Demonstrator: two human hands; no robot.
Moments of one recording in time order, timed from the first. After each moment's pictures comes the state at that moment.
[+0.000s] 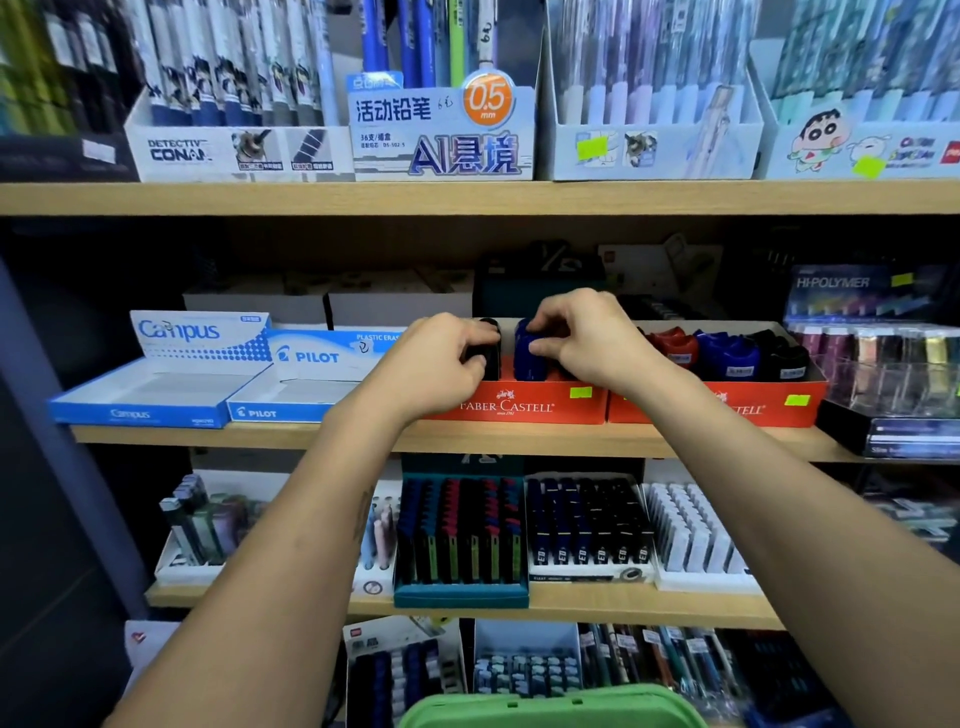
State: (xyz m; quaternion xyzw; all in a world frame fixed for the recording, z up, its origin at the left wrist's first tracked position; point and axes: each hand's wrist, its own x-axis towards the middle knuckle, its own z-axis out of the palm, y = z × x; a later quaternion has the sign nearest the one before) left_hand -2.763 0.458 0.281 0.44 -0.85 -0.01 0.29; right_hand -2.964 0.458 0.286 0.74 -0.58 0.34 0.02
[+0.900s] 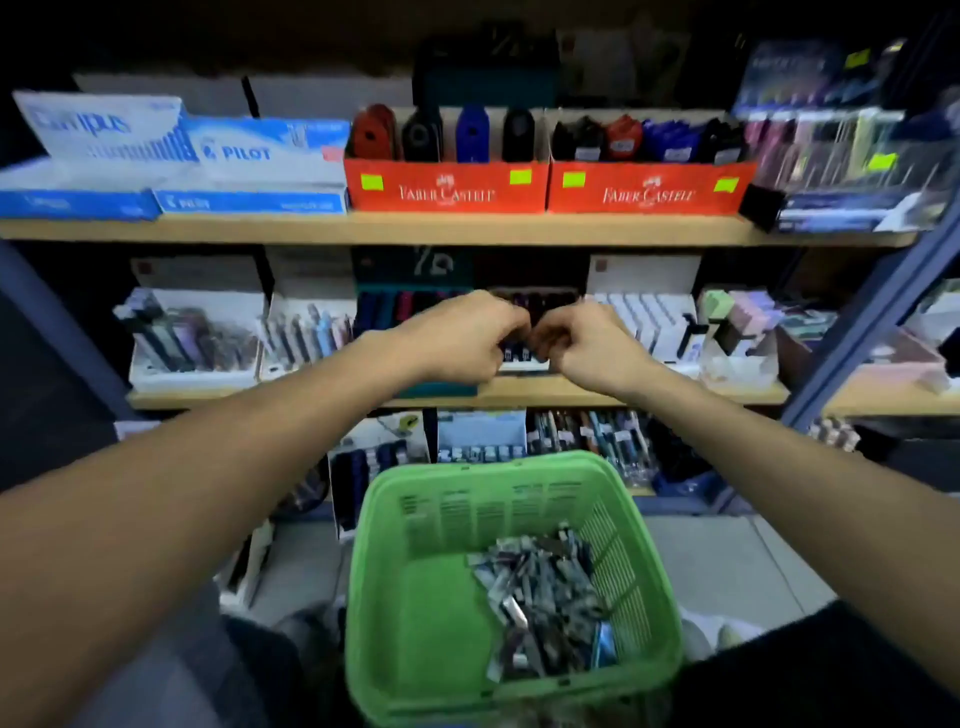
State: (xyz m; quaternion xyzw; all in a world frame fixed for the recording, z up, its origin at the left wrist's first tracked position) left_hand -2.818 0.541 0.163 0.35 -0.94 -0.04 0.06; right_hand -2.993 0.588 0.136 0.73 -0.62 0.27 -0.11
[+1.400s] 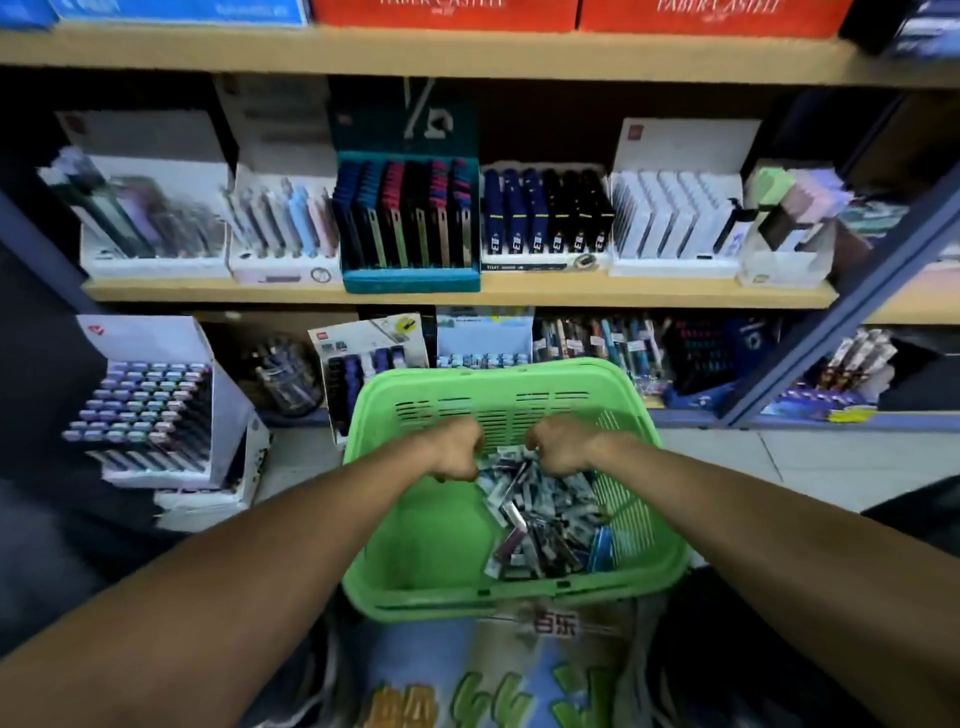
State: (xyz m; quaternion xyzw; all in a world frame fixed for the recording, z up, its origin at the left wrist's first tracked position) left_hand -2.801 0.595 -0.087 0.48 -0.80 -0.30 -0.19; right_hand -2.976 0.626 -0.092 0.68 -0.65 -0.19 -0.29
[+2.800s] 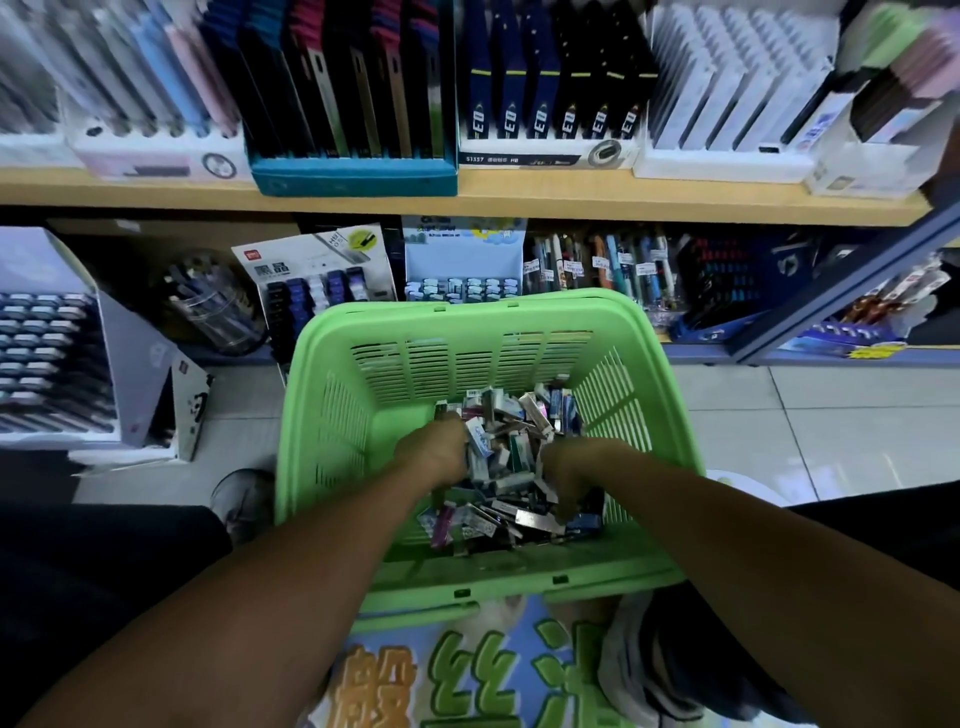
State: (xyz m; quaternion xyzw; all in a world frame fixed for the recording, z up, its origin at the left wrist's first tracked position) left_hand -2.816 0.606 -0.210 0.56 -0.74 -0.33 -0.19; right_hand -3.001 0.642 -0.200 0.60 -0.60 -0.35 -0.40
